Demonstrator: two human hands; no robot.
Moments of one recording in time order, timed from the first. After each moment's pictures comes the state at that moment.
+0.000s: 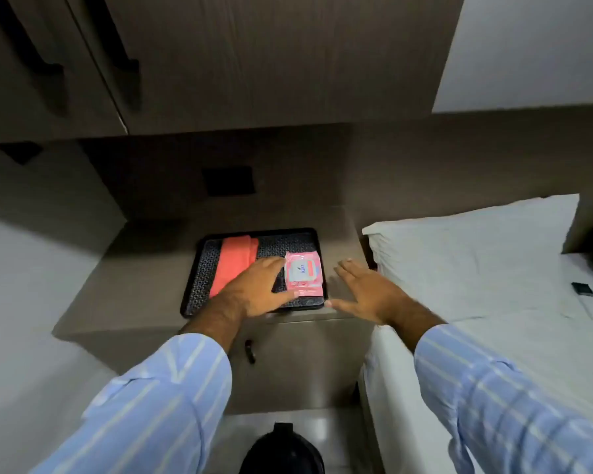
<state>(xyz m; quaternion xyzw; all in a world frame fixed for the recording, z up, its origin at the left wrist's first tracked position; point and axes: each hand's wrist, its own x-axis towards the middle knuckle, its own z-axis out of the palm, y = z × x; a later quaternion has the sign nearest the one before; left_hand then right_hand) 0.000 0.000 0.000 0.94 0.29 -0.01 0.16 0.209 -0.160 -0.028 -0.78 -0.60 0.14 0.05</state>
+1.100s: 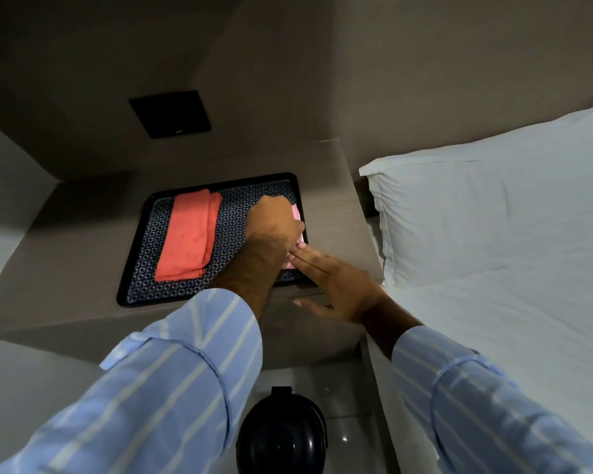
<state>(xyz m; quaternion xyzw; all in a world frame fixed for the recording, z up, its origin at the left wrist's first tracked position) 0.163 0.028 -0.078 0.87 0.48 0.05 0.08 0.239 -0.115 -0.173 -0.66 -0.71 0.12 0.19</state>
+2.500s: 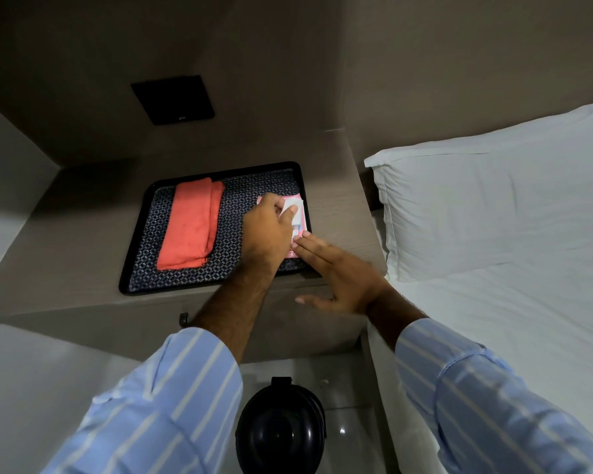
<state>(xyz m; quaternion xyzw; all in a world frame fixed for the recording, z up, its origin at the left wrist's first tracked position) 0.129 0.013 -0.102 0.79 0.46 0.30 0.26 0.242 -0.116 -0.177 -0.66 -0.72 0.12 0.19</state>
